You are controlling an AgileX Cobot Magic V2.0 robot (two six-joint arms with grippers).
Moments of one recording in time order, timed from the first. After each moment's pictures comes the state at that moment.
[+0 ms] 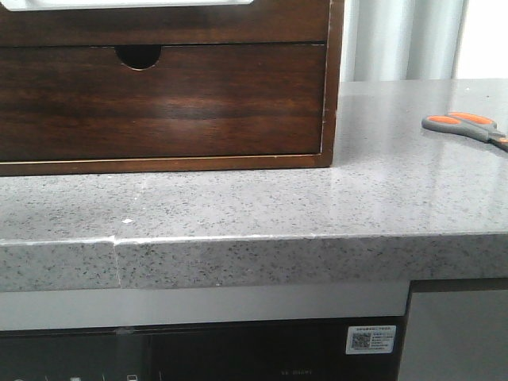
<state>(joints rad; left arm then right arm) -0.06 0.82 -0.47 1.18 -0.59 -0.11 -0.17 0.30 -0.29 0.02 0.33 0.00</state>
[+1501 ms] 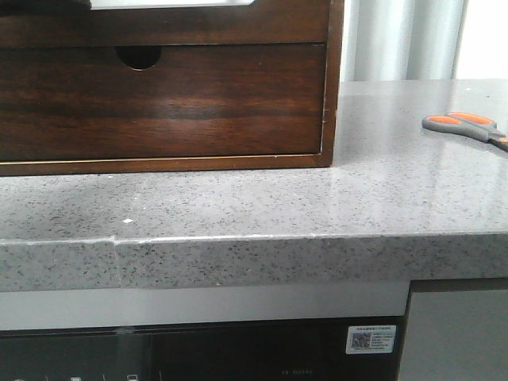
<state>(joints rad) -0.27 1.17 -0.69 1.21 -0.41 0.13 -0.17 0.30 -0.28 0.02 0.32 0.00</state>
